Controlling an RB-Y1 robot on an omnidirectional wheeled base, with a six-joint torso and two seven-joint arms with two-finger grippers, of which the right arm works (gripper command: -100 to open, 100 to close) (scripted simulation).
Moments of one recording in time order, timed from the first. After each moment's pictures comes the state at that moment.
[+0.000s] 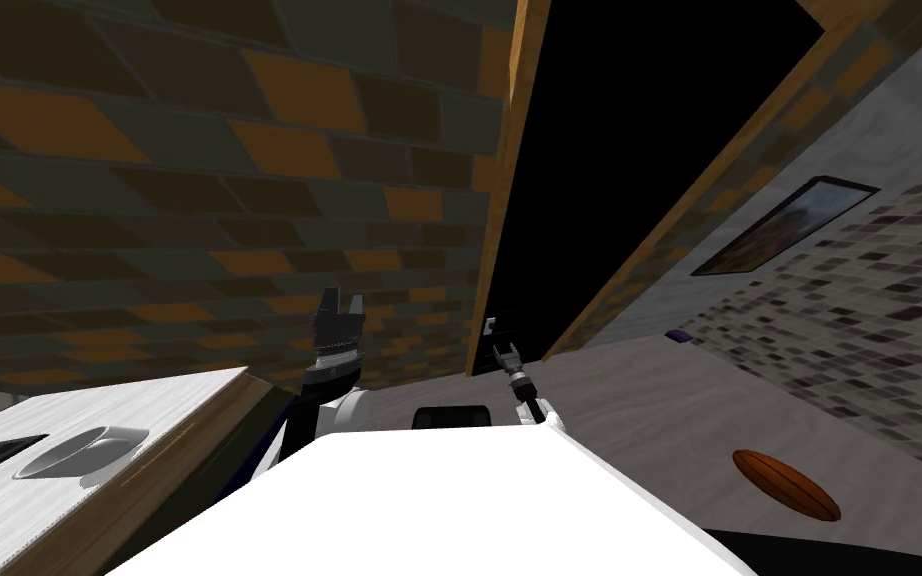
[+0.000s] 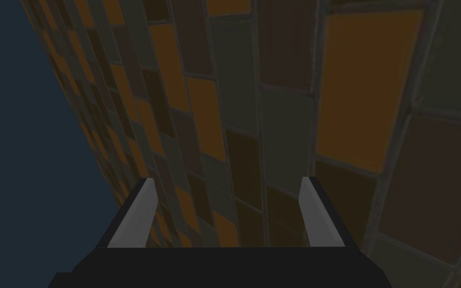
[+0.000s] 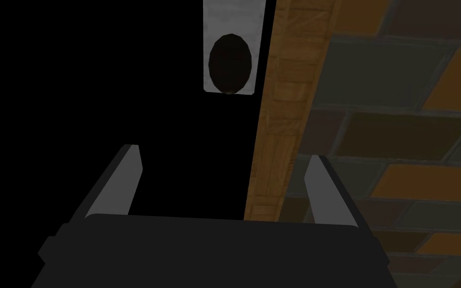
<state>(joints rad) -0.02 -0.13 -0.20 -0.71 0.44 -0.91 1.15</state>
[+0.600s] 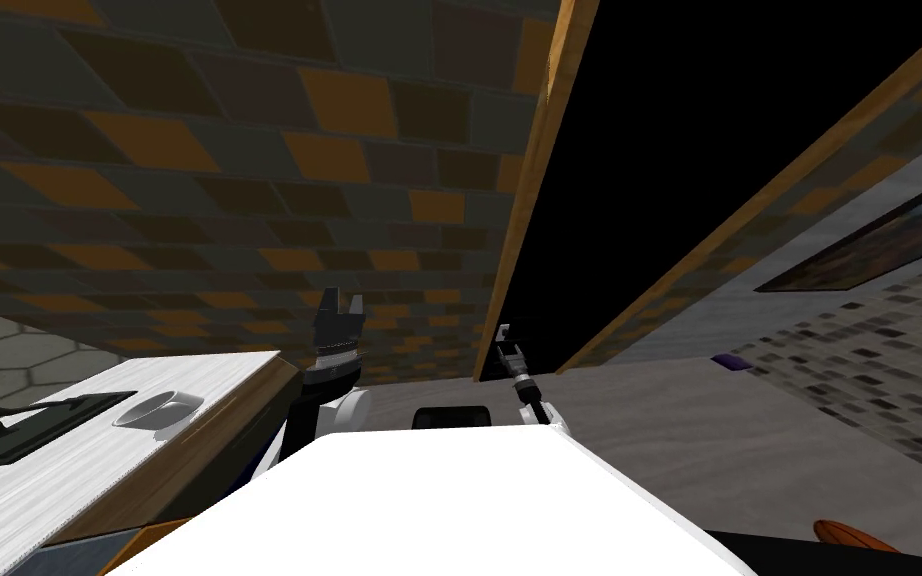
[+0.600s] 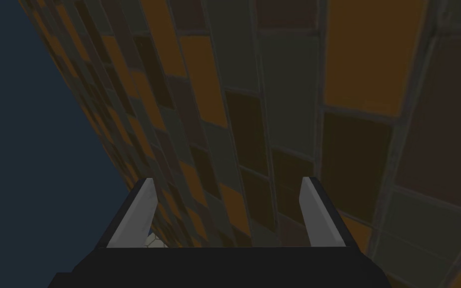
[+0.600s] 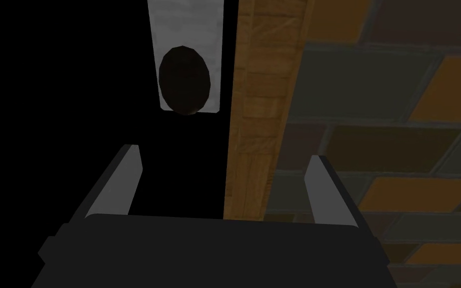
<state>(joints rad) -0.01 -0.16 -0.18 -0.69 0.33 -0.91 1.19</state>
